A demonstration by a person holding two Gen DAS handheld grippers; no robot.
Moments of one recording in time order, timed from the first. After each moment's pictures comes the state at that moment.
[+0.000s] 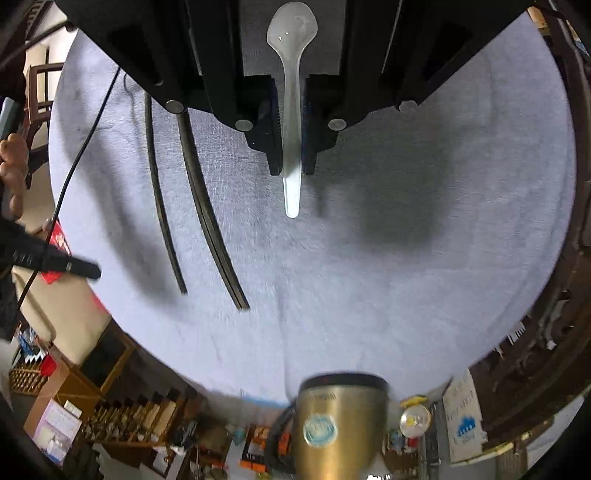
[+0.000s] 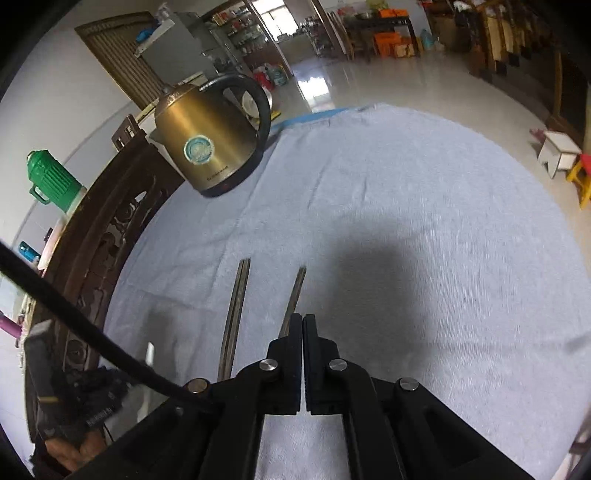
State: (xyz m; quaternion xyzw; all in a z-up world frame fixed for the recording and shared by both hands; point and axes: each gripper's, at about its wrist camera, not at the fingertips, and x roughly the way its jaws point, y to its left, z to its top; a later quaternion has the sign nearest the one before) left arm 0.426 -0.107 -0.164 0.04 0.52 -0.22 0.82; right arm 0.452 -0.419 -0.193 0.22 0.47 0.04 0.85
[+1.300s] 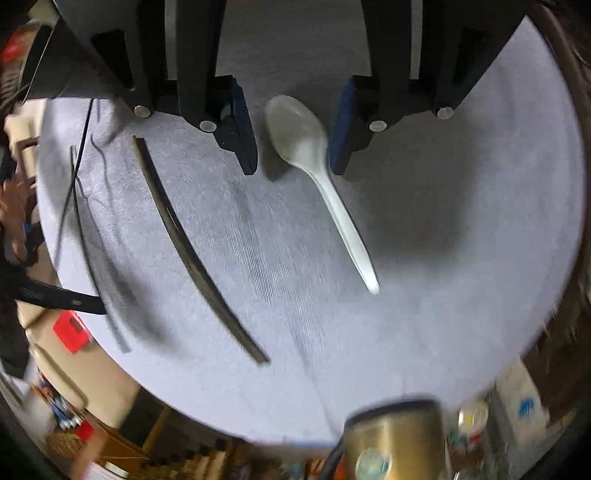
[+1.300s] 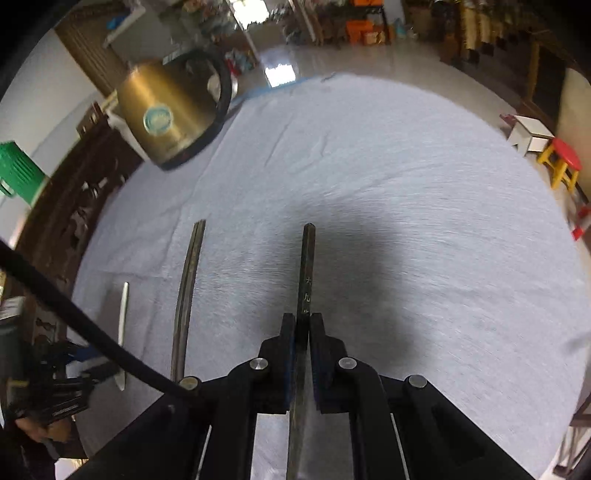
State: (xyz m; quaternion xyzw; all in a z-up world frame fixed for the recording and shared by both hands) left arm 0.443 -0.111 -0.212 0.12 0.58 -0.29 0.75; right arm 0.426 -0.399 -0.228 0.20 0.50 -0.03 0.84
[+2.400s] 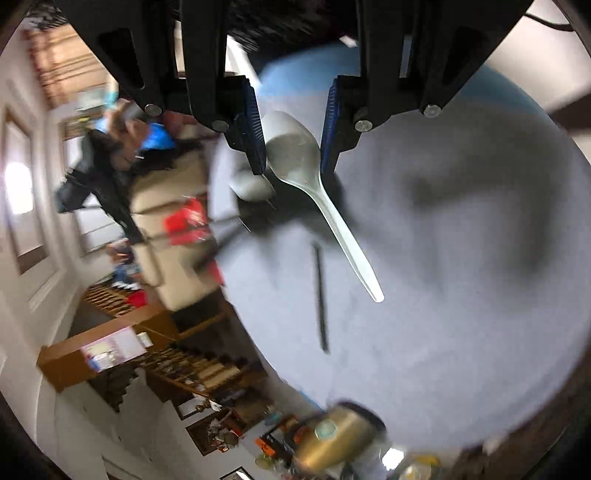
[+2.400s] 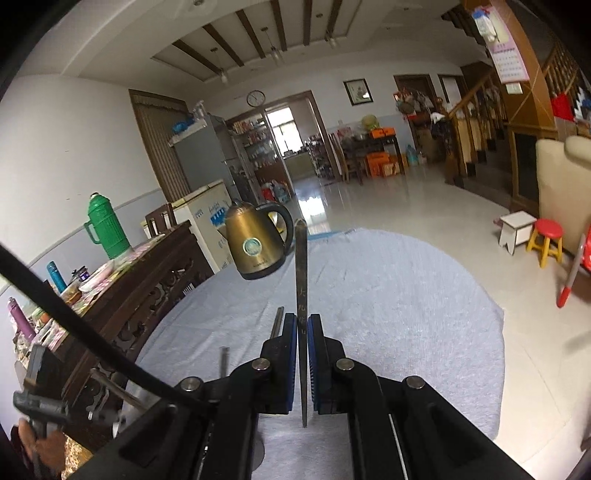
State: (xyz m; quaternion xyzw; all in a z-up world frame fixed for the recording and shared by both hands) left arm 0.244 0.033 -0.127 -0.23 0.55 -0.37 0.71; right arm 0.200 -0.373 -0.073 0.17 0.23 -0.03 0.96
